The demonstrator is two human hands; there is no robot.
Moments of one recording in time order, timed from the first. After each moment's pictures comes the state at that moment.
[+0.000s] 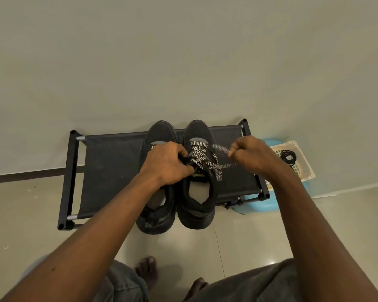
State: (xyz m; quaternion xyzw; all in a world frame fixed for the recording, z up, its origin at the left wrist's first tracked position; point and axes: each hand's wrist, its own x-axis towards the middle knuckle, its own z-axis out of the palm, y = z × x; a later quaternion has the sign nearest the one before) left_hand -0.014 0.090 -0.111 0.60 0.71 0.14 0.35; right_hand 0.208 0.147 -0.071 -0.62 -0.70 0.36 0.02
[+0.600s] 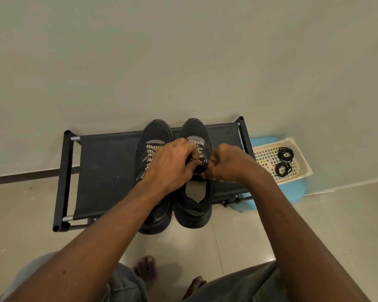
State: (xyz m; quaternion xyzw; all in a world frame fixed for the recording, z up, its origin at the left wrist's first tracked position) left_hand 0.006 0.085 -0.126 0.72 0.62 0.23 0.18; right_hand 0.176 0.136 -0.084 -0.59 -0.72 0.34 -0.11
